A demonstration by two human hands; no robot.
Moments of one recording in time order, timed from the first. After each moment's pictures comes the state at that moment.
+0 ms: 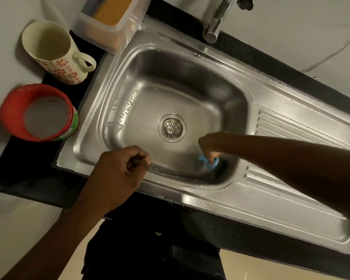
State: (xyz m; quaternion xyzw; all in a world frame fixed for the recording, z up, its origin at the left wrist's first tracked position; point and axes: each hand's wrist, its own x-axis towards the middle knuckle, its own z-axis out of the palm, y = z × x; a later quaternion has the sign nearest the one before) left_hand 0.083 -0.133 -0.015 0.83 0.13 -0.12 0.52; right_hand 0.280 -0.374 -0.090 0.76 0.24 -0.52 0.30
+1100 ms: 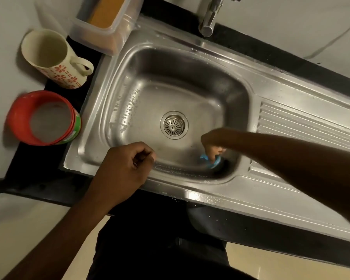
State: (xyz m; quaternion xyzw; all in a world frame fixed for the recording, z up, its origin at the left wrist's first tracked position) left_hand 0.093 -0.138 -0.009 0.85 0.10 -0.13 0.50; right_hand 0.264 -0.368 -0.091 0.69 0.20 -0.62 0.32
